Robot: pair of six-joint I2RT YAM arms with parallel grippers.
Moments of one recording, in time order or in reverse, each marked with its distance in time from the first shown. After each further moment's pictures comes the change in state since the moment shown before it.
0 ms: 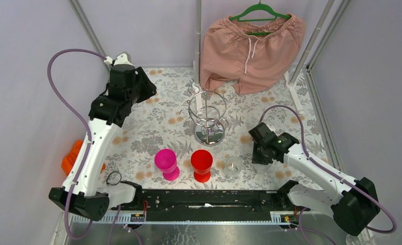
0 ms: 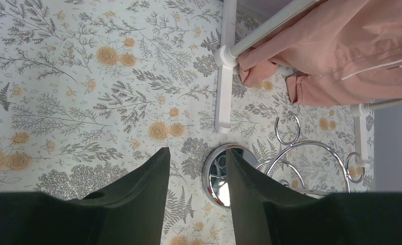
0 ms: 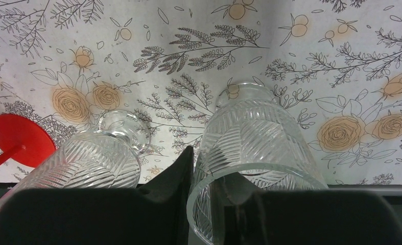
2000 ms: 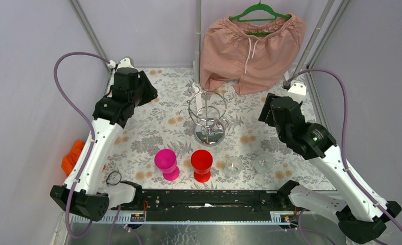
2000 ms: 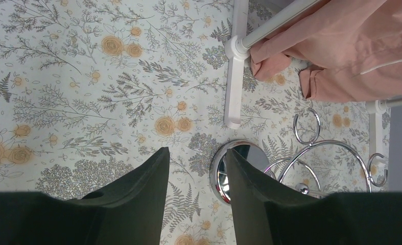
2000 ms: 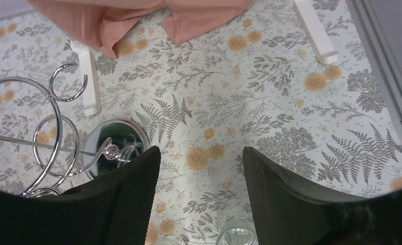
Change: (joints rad) left arm 0.000 -0.002 -0.073 0.031 -0.008 -0.001; right arm 0.021 -0.091 0.498 0.058 0.509 -0.193
